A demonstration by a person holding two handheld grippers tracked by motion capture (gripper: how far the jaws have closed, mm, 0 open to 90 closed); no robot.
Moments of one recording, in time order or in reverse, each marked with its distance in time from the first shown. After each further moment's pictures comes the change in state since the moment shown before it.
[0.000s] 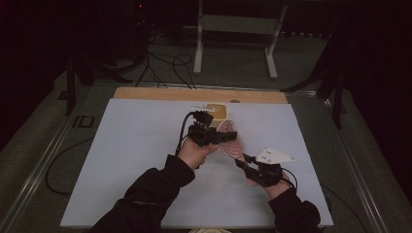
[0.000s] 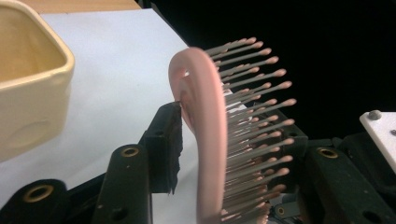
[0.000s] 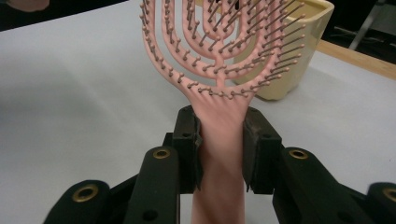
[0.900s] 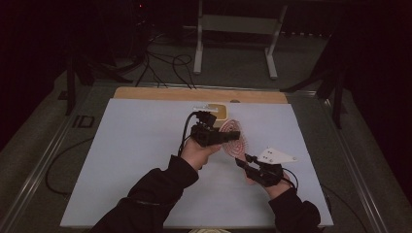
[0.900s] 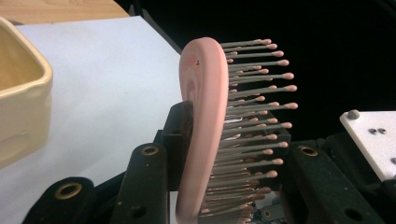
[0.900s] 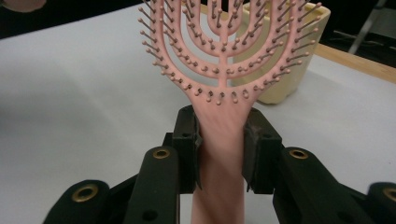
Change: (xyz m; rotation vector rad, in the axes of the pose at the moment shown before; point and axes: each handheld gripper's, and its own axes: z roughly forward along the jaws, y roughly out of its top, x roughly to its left) left arm -0.013 0.003 -0.001 -0.030 -0.017 0.041; right arm -0.001 0.000 -0.002 -0.021 0.003 0.011
